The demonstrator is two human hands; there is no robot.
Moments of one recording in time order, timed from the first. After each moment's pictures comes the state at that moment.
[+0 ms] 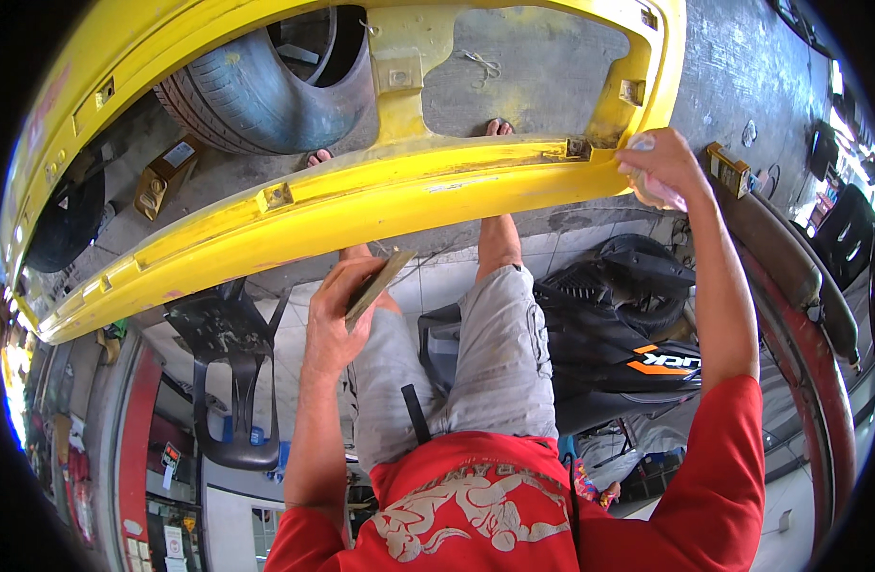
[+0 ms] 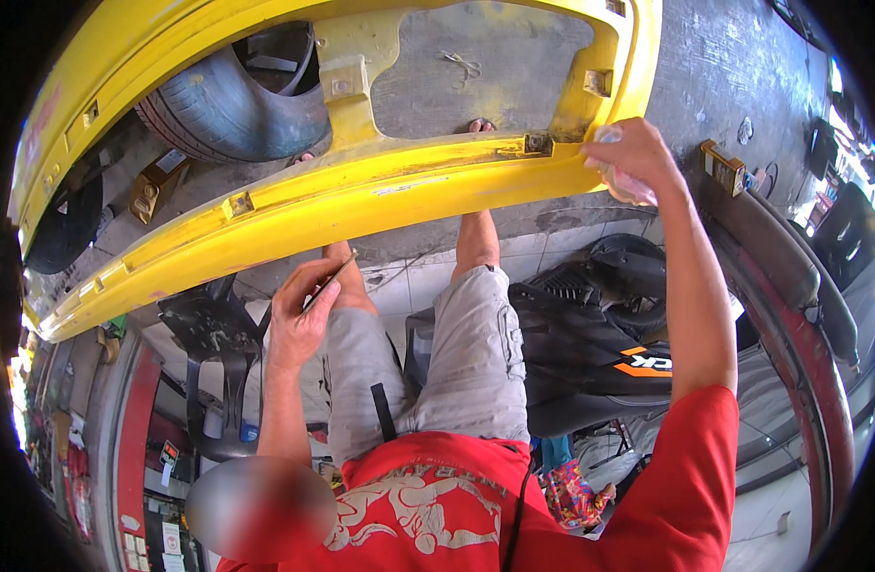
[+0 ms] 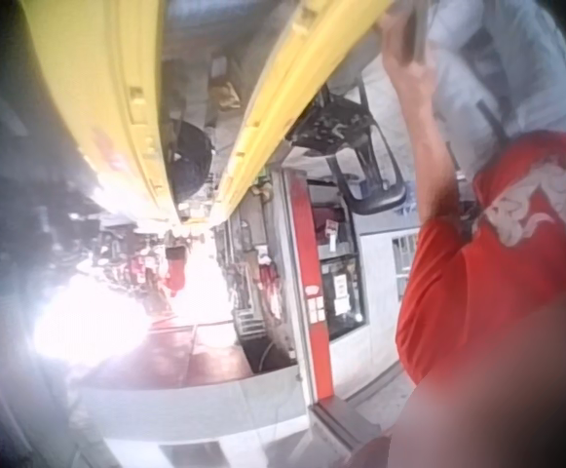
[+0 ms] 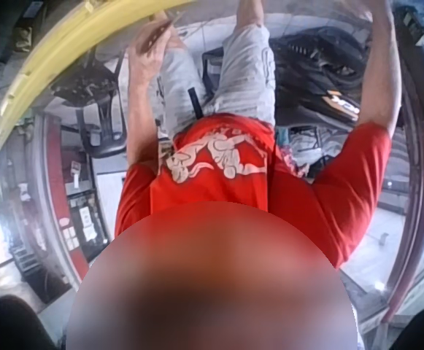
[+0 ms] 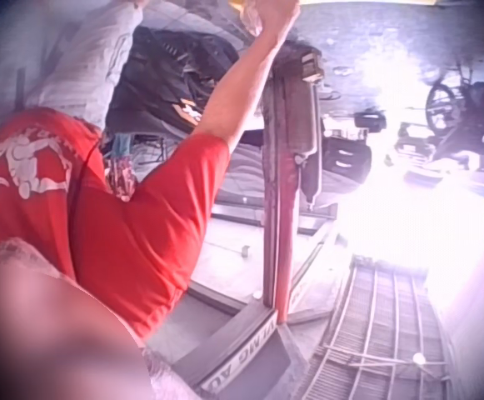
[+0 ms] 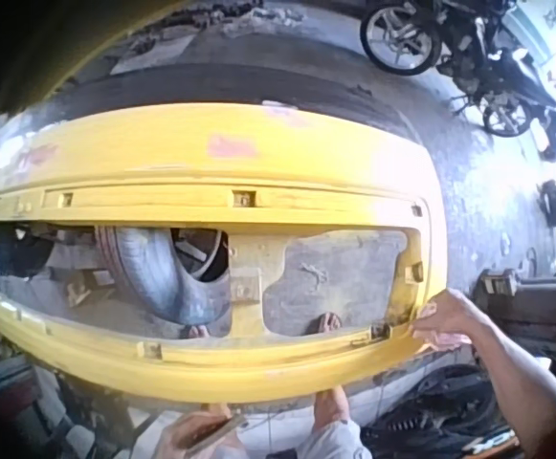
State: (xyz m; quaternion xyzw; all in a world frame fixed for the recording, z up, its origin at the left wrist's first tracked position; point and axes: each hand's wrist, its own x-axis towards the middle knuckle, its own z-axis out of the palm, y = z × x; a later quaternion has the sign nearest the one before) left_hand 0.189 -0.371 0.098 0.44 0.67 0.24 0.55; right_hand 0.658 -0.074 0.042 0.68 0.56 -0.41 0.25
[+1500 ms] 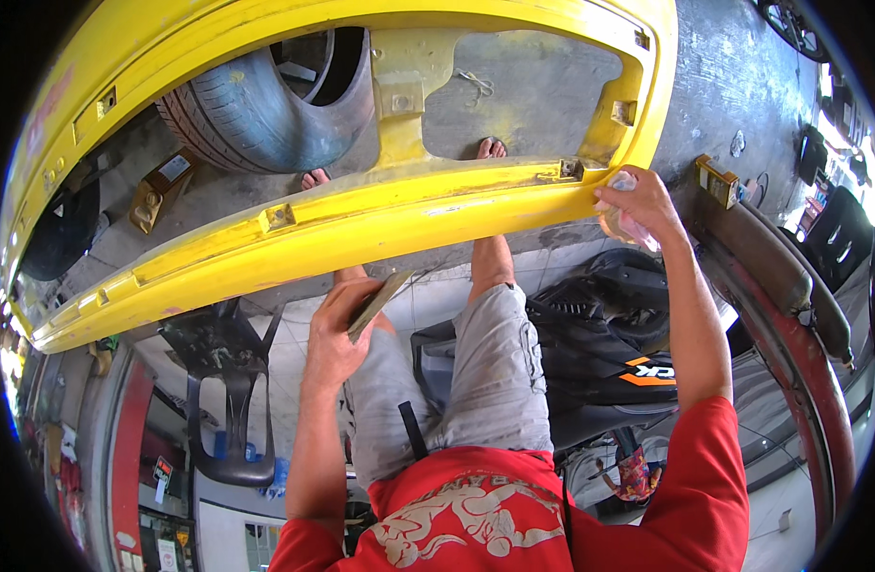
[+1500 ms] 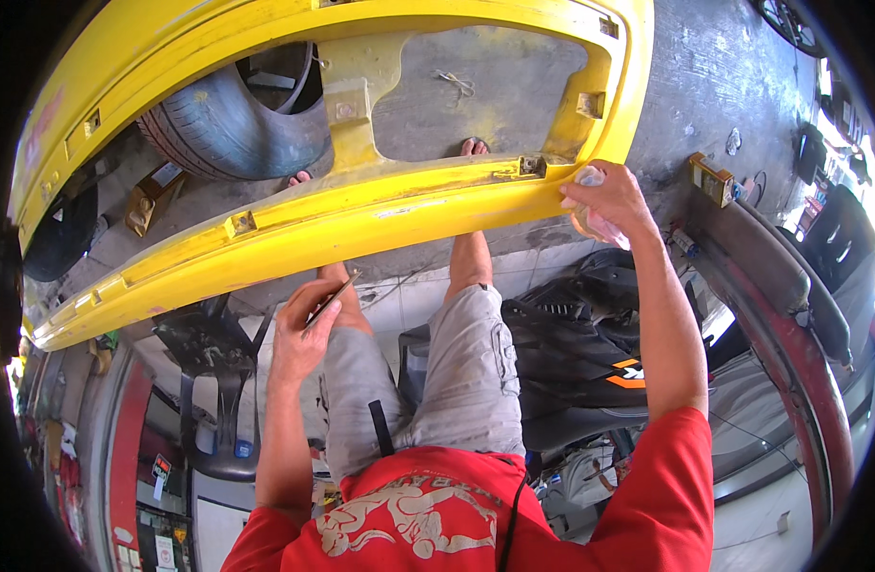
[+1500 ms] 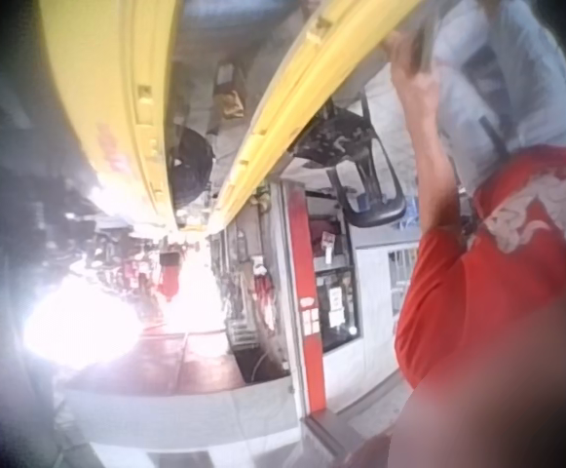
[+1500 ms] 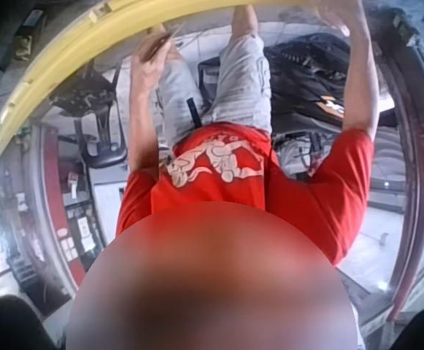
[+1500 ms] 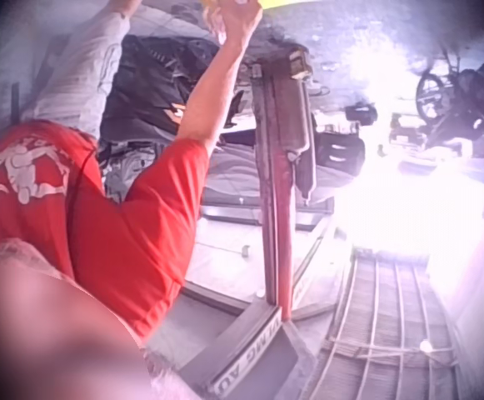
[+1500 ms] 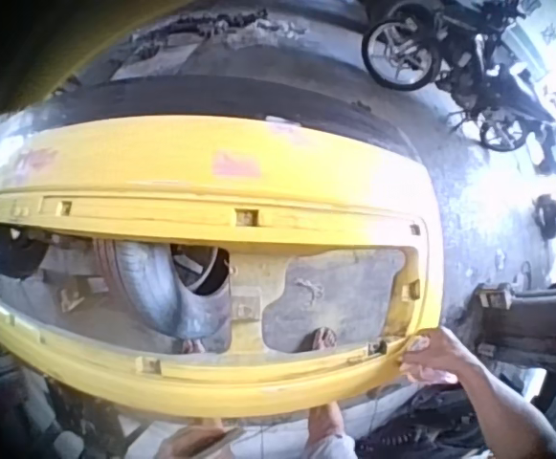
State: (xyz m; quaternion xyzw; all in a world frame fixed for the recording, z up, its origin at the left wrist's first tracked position) left_hand 0.187 -0.378 0.088 0.45 0.67 0.23 0.55; right_hand 0.641 -0.115 0.056 0.70 0.55 -0.40 0.20
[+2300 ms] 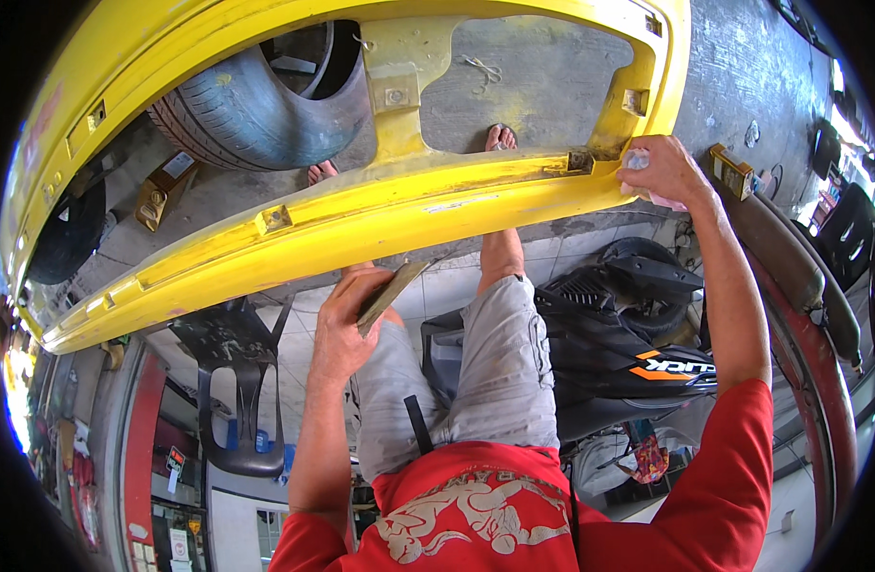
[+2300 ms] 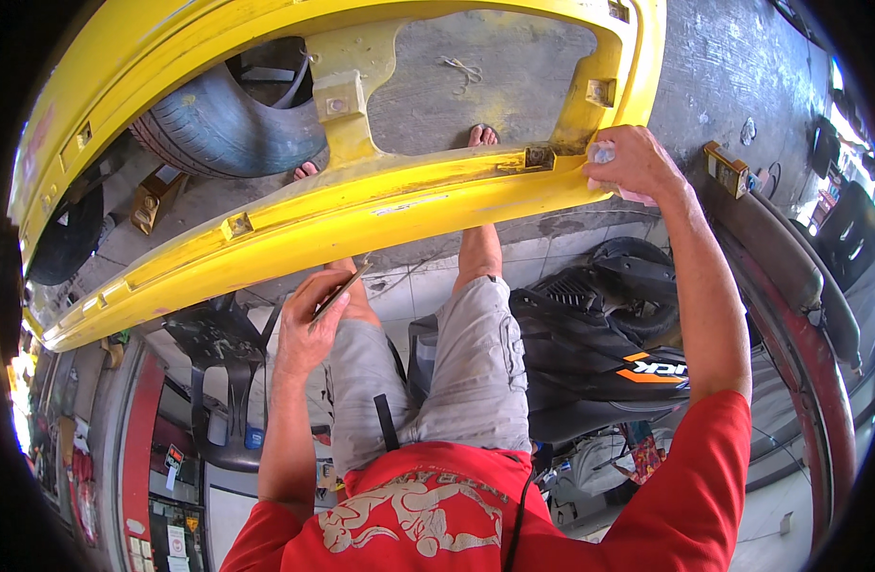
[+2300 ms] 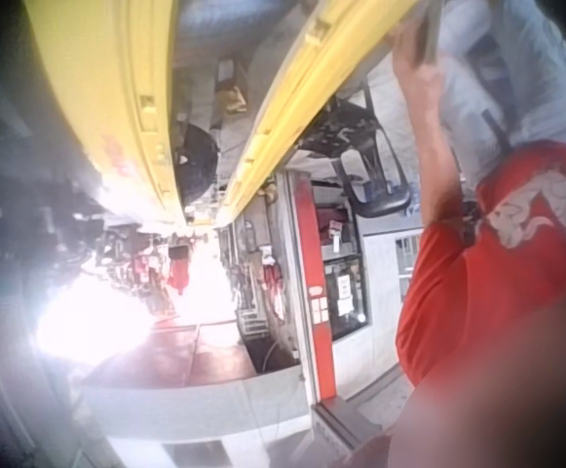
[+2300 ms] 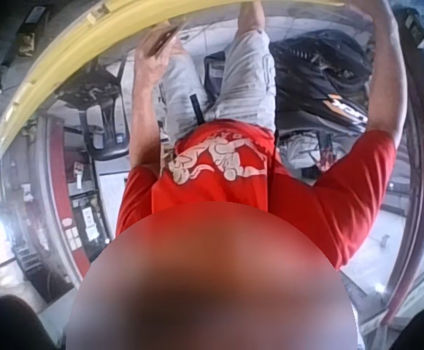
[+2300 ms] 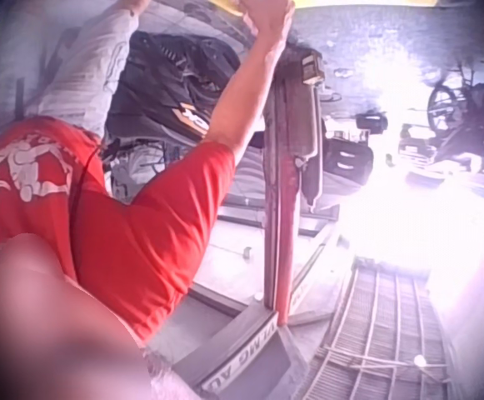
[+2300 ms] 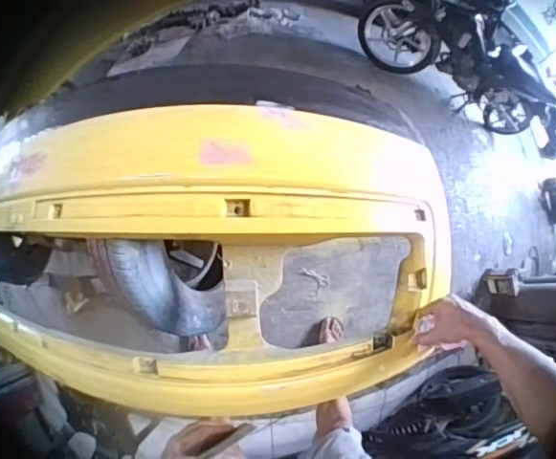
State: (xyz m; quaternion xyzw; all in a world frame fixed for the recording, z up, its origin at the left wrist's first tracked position) left_hand 0.195 -0.363 0.084 0.45 0.66 0.21 0.57; right_hand 0.645 -0.061 0.048 0.56 0.68 -0.35 0.33
